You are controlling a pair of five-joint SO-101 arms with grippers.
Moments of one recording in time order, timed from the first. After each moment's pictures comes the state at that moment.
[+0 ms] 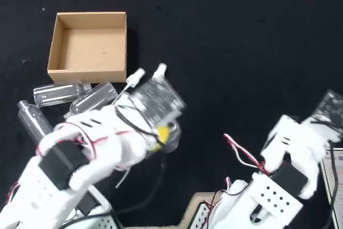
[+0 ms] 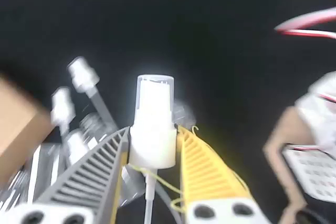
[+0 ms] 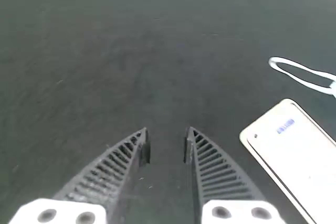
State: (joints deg) left arm 37.1 -54.9 20.9 84.6 -13.8; right arm 39.1 -74.6 63.7 59.5 3.9
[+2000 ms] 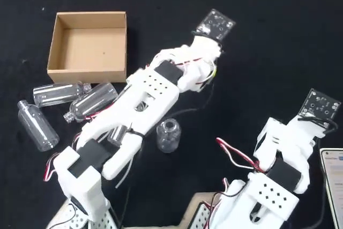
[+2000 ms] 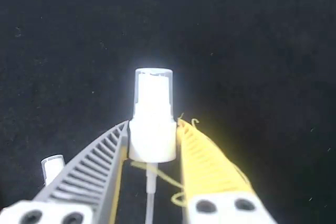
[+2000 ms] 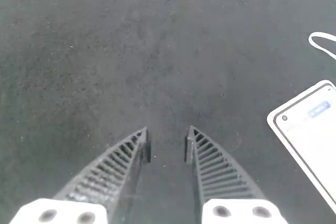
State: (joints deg) left arm 32.9 10.2 -4.4 42.2 -4.3; right arm 36.8 -74.6 70.5 57.9 3.9
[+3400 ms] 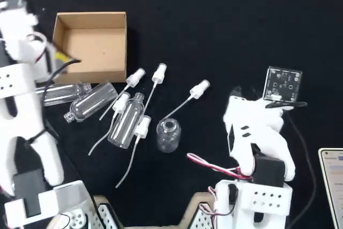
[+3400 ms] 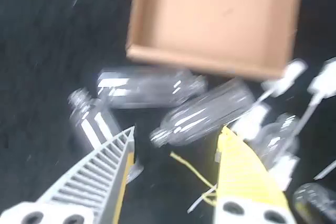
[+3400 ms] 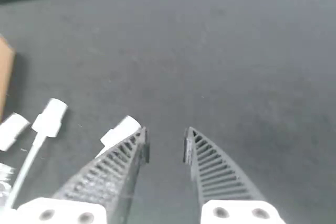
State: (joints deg) left arm -21.5 -12.3 -15.6 96.8 -7.2; right arm 7.6 -74.6 59.2 57.7 -3.9
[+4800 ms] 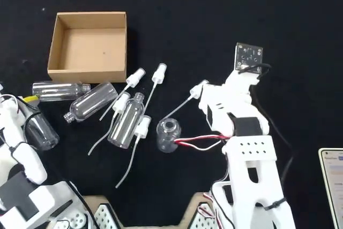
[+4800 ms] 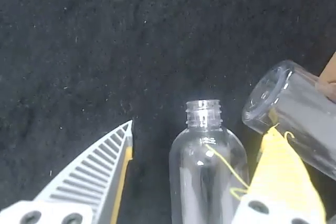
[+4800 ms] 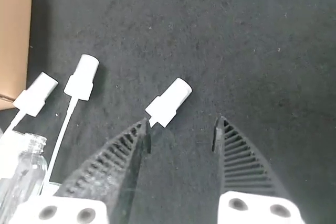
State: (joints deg) left arm -46.9 -12.3 45.8 26.9 -7.3; right arm -3.0 -46.6 59.6 42.1 -12.3
